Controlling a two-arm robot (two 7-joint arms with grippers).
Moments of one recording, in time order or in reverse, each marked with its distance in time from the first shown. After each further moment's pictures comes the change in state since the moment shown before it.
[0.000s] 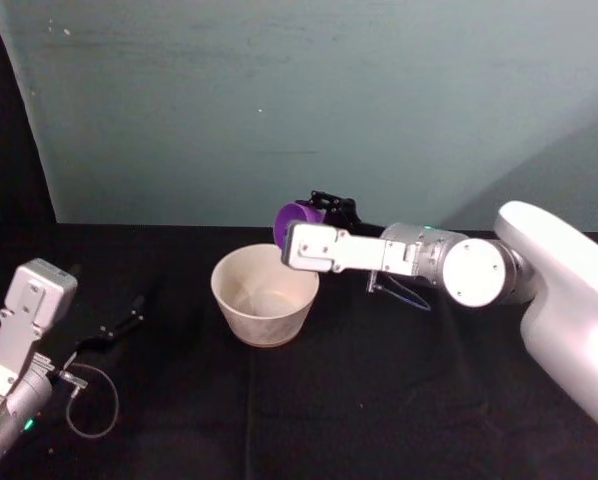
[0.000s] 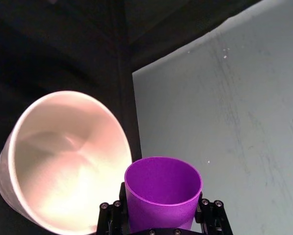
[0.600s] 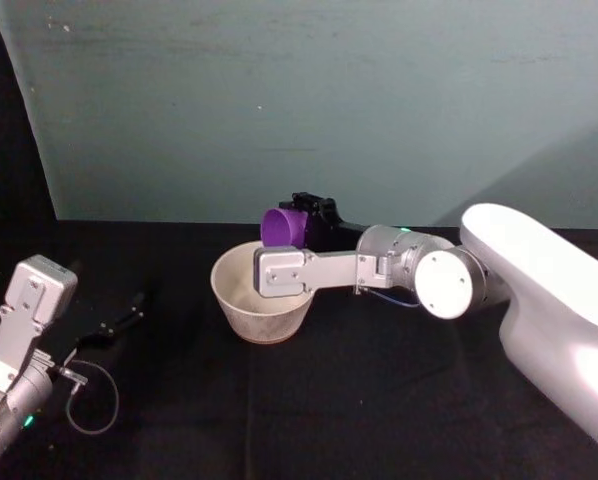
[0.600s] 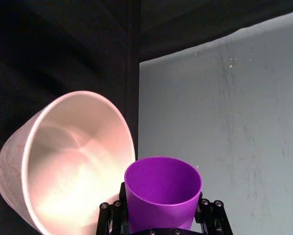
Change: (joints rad) left arm 0.000 0.000 0.000 0.000 0.000 0.000 0.000; right arm -0.007 -0.003 -0.068 -0.069 -0.153 0.074 -0.050
